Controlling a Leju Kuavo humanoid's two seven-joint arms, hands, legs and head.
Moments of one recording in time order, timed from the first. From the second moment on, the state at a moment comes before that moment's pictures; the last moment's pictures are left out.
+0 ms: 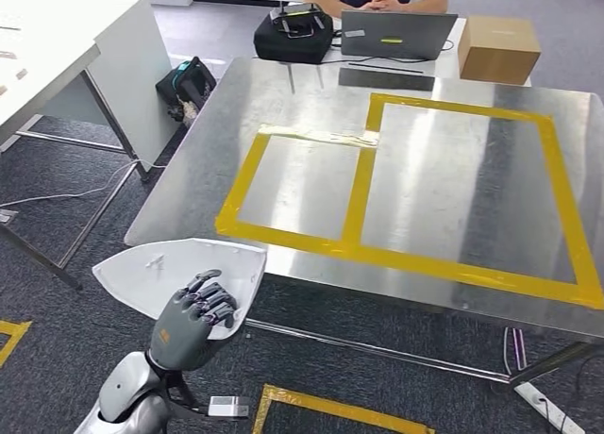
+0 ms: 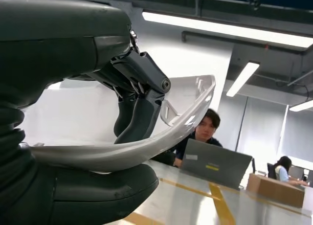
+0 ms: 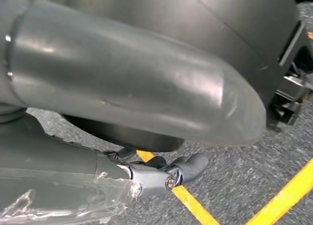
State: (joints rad) left arm 0.04 0.08 -0.35 -1.37 -1.00 0.66 -0.61; right arm 0.02 0.30 -0.34 -0.16 0.94 -0.23 -0.14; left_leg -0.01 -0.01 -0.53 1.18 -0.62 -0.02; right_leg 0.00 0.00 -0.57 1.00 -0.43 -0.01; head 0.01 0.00
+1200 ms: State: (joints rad) left arm -0.05 0.01 -0.45 -1.35 -0.97 0.46 -0.68; right arm 0.02 0.29 -0.32 -0.17 0.98 -0.21 -0.13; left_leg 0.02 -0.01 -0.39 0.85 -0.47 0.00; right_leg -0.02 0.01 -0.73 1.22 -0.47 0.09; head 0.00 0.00
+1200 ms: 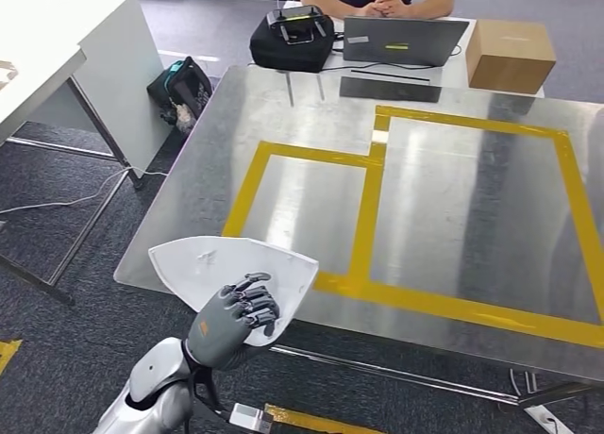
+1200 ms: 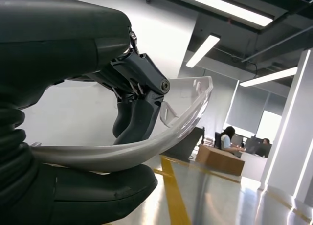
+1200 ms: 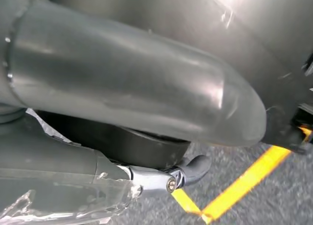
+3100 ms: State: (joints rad) left arm -0.10 -0.01 -0.54 -1.27 -1.01 0.42 -0.61; right arm 0.02 0.29 -0.30 -0.17 1.00 -0.20 -0.12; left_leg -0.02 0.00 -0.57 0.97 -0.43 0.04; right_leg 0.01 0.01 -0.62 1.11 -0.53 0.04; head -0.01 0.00
